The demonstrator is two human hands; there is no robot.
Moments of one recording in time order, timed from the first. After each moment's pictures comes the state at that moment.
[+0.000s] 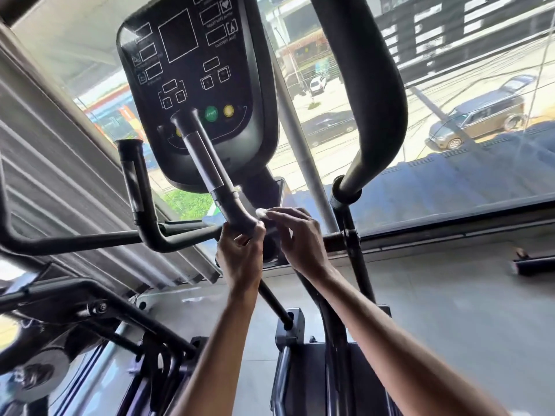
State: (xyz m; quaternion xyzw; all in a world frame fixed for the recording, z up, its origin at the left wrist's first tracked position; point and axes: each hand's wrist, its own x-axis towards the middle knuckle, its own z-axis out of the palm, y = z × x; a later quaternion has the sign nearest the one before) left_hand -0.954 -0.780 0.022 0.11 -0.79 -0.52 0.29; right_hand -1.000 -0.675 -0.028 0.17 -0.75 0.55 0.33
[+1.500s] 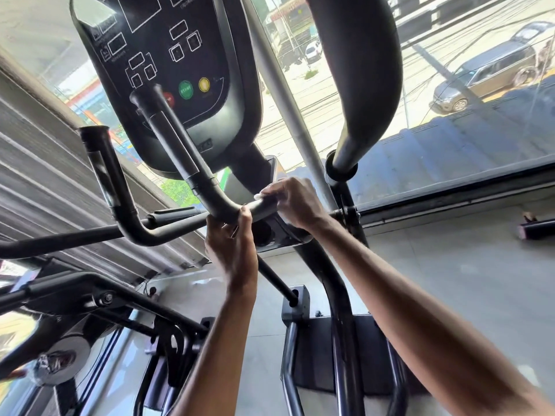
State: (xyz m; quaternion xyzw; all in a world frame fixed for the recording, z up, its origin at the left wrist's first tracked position) left_hand -0.961 -0.771 0.004 0.09 -0.77 -0.52 0.37; right_hand -1.060 -0.654 -0.026 0.17 -0.81 0.52 0.21
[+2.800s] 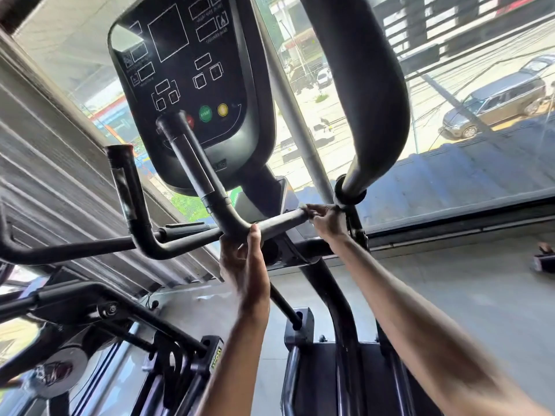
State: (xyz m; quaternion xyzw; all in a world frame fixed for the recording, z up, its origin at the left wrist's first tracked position) left_hand -0.962 -0.759 0.003 0.11 -0.71 -0.60 0.35; right_hand -1.140 -0.651 -0.125 -0.04 -0.74 0.67 0.06
